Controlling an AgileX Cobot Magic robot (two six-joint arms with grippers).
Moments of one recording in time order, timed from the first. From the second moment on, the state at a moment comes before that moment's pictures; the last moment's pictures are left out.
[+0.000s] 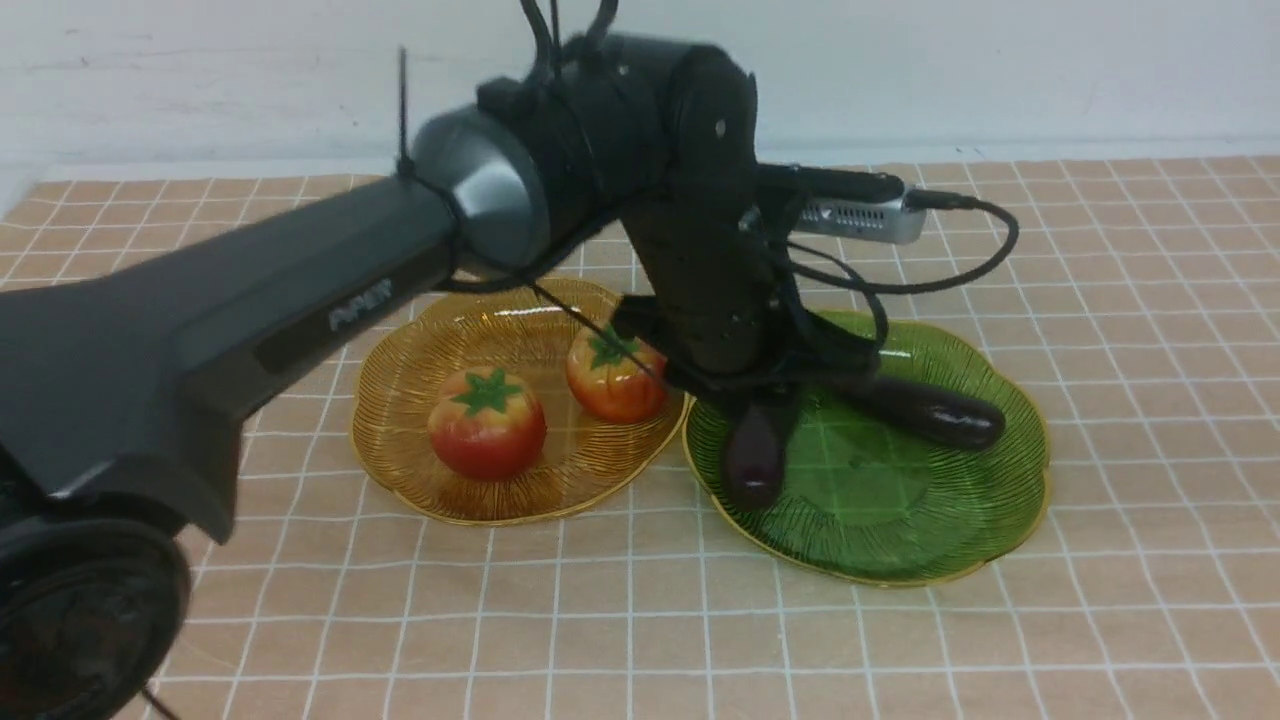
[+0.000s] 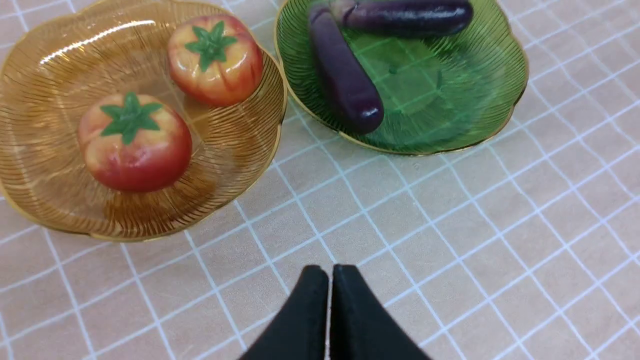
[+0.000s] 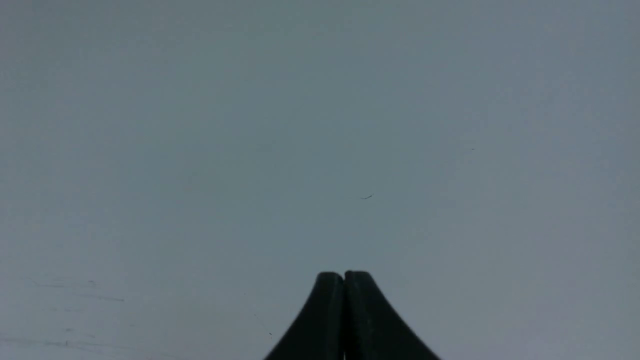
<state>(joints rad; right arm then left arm) 0.31 -0.01 -0.41 -0.55 0.15 0.54 -0.66 0.92 -0.88 -0.02 0.73 -0.20</state>
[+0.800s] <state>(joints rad) 0.31 -0.01 -0.41 -0.55 0.15 0.56 -0.66 0.43 -0.53 -0.01 0.49 -0.20</state>
